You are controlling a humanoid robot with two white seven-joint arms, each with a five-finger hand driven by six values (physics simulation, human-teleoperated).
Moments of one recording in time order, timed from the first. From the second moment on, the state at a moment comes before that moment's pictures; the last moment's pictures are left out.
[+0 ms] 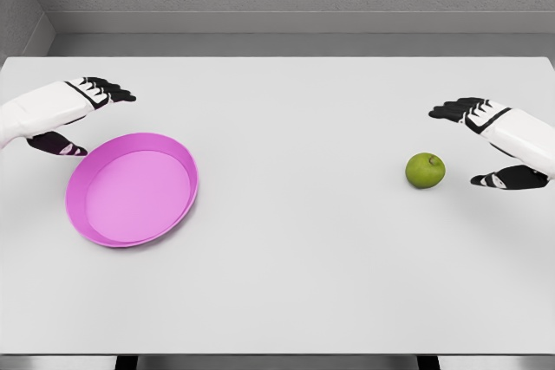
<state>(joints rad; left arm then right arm) -0.53 0.95 -0.57 -1.34 -0.37 -0.61 -0.23 -0.04 -1.07 0.21 -1.75 0.14 -0.48 0.14</state>
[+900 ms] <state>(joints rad) -0.54 0.95 -0.57 -1.33 -0.38 -0.61 -0.23 -0.31 -0.97 0.52 -1.75 0.14 0.10 0.34</state>
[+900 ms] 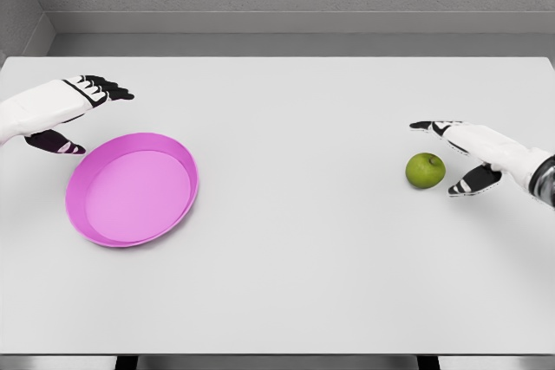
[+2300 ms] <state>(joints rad) -0.54 0.94 -0.56 -1.32 -0.40 -0.61 -0.23 -0.40 -0.92 0.66 -1.75 0.16 0.23 0.40</state>
